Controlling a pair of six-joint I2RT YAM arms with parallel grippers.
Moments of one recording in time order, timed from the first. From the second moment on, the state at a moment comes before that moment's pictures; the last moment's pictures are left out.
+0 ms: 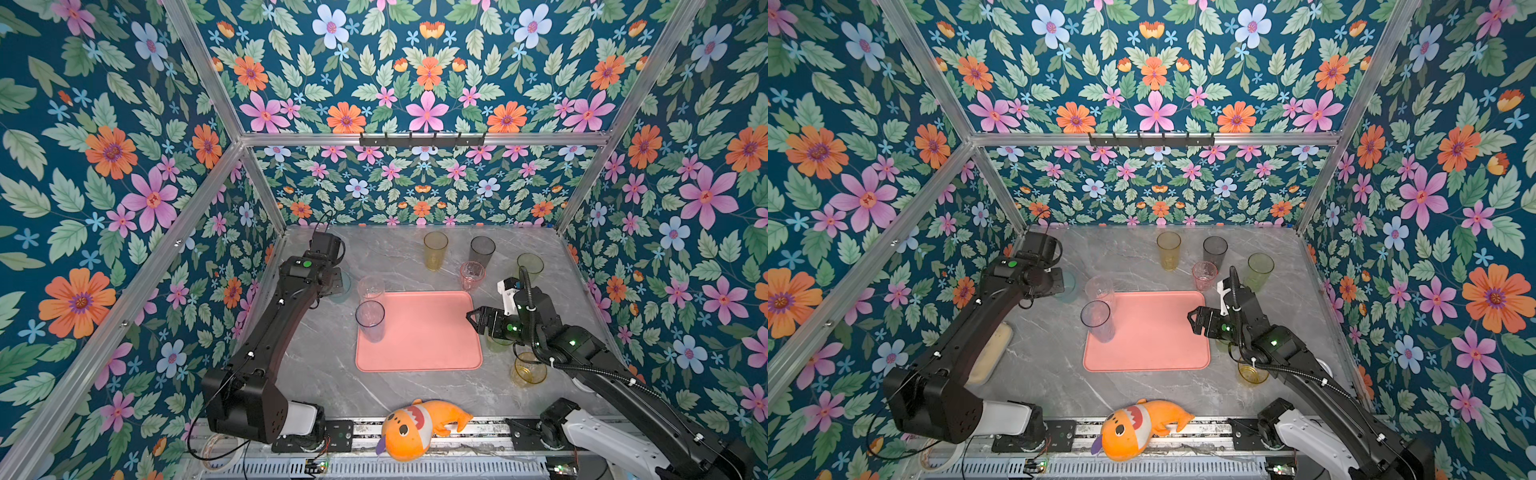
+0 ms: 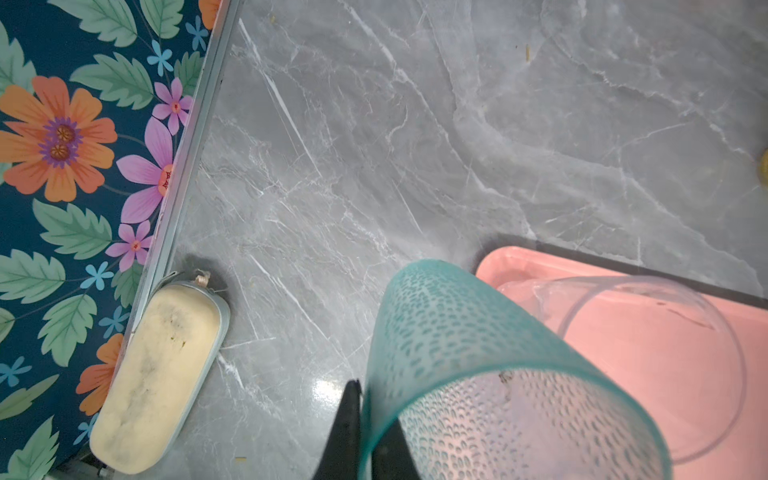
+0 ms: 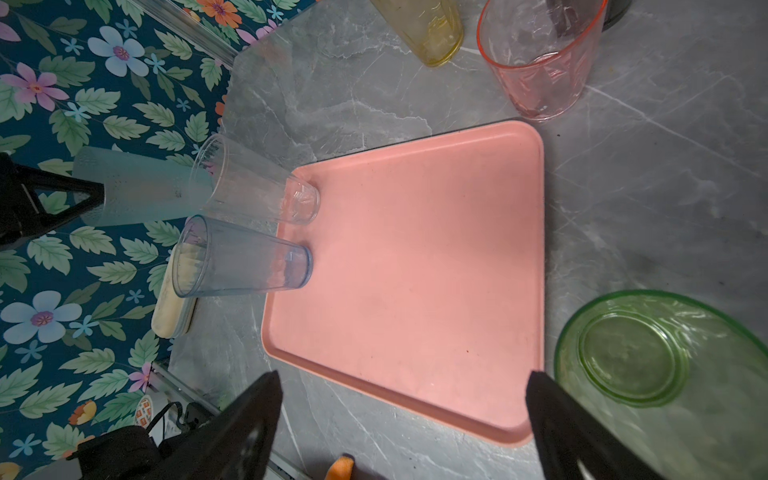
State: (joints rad) left arm -0.26 1.38 1.31 -1.03 -0.30 -0.37; right arm 0.56 0.90 0.77 -0.56 -0.13 0.68
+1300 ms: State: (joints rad) left arm -0.30 1.09 1.04 -1.27 -0.18 -0.44; right arm 0.56 1.08 0.84 -0.47 -0.18 0.68
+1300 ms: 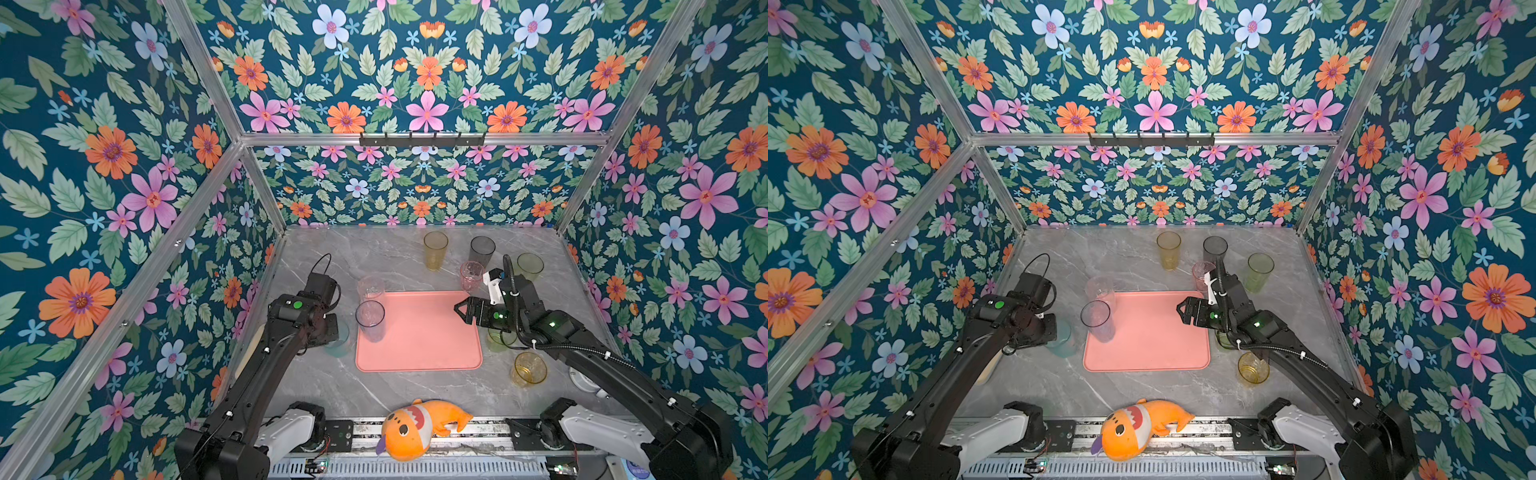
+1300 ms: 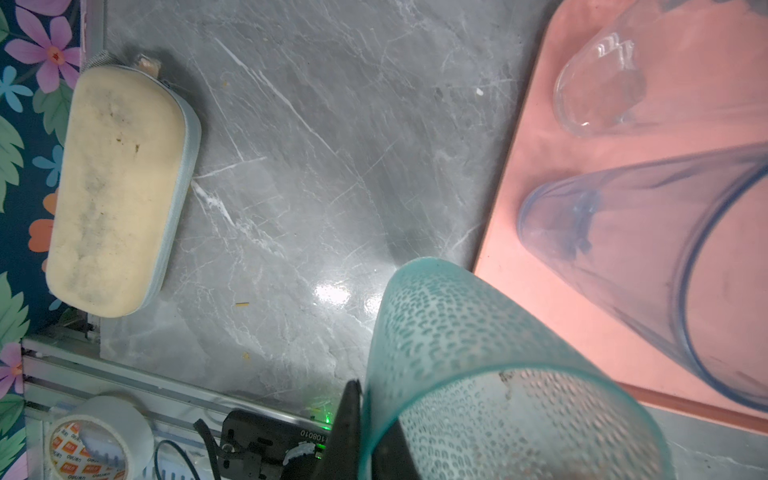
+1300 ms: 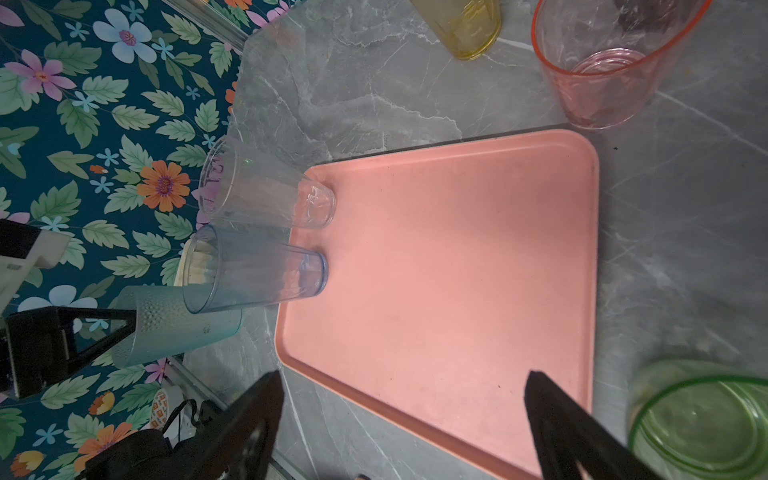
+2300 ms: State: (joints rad) left arm -0.51 1.11 0.93 -1.14 -0.09 -0.58; right arm 0.56 1.09 0.83 -0.47 -0.19 0.68
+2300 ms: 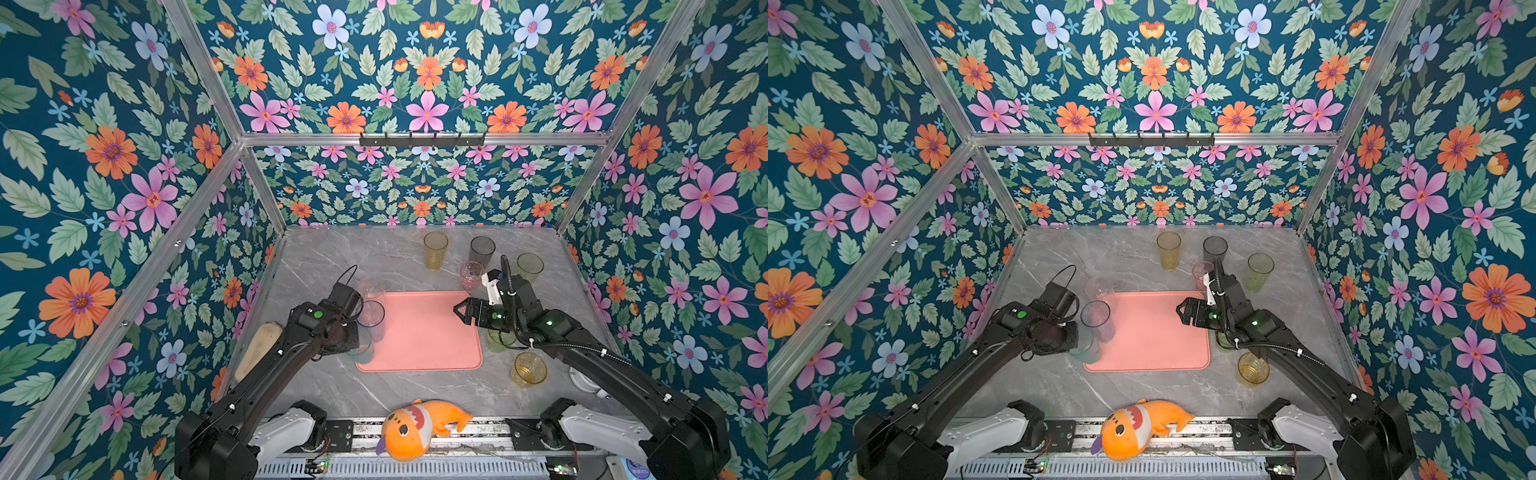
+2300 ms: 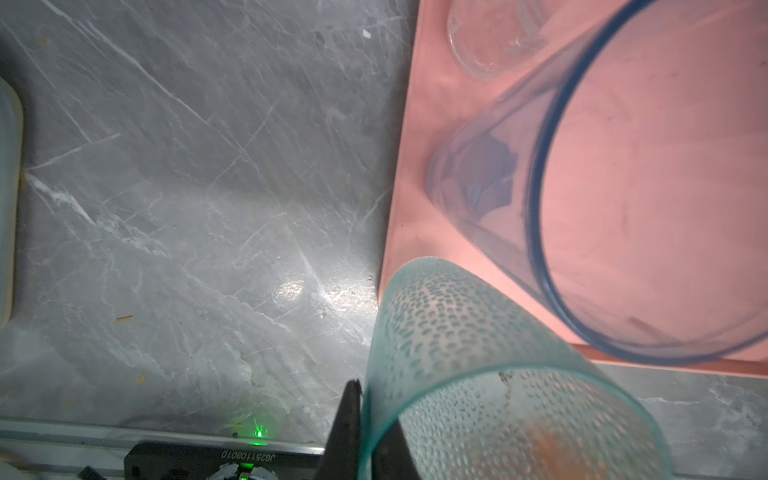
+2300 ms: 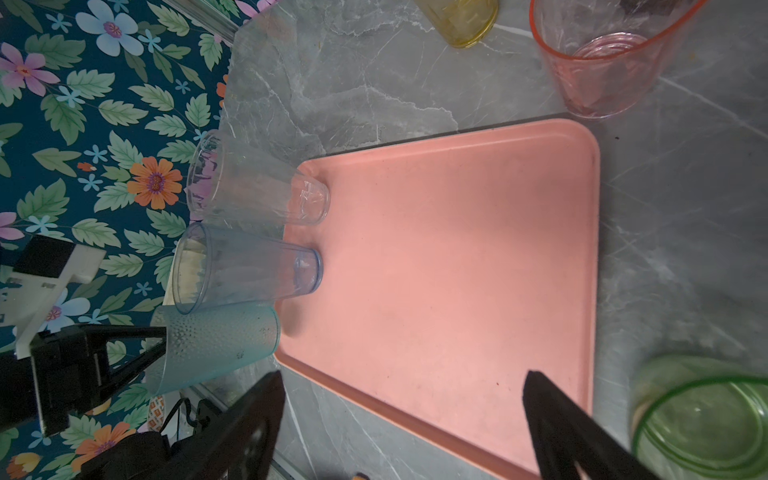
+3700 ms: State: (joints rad) left arm -0.62 1.19 0.88 -1.05 -0.13 -0.61; right arm 0.56 1.10 0.81 -0.44 -0.23 0.72
